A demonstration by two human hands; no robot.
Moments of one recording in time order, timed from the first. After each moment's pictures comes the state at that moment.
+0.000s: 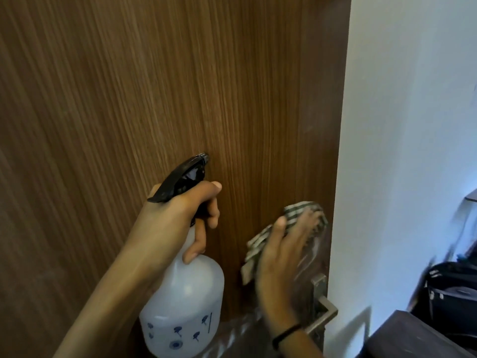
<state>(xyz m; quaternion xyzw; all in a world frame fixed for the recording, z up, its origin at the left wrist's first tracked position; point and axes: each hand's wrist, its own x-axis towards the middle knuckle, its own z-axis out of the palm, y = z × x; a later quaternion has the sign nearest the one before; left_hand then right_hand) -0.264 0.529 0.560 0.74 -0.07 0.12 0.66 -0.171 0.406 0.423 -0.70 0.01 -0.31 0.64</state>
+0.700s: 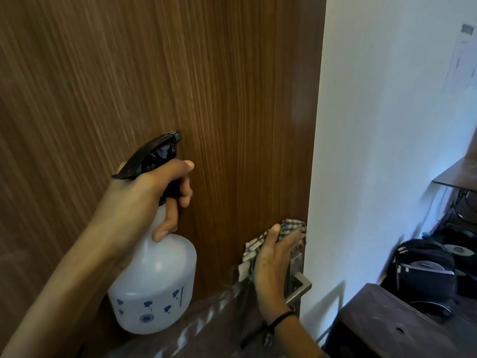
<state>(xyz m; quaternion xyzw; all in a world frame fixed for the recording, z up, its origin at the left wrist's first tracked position) -0.258 0.536 0.559 0.76 -0.08 0.13 0.63 -0.166 0.374 0.379 -0.66 0.06 -0.16 0.73</state>
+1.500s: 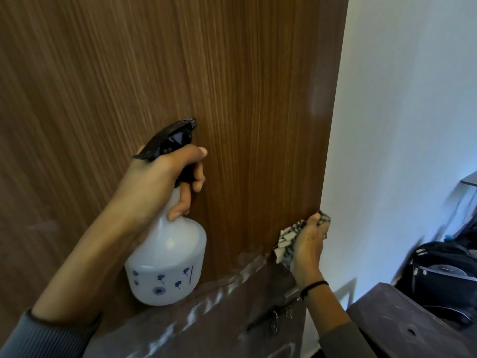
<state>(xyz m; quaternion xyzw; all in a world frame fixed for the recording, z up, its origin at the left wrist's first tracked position) -0.273 0.523 0.563 0.77 -0.06 0.16 0.62 -0.109 0.332 0.365 -0.61 0.17 -0.10 0.76</state>
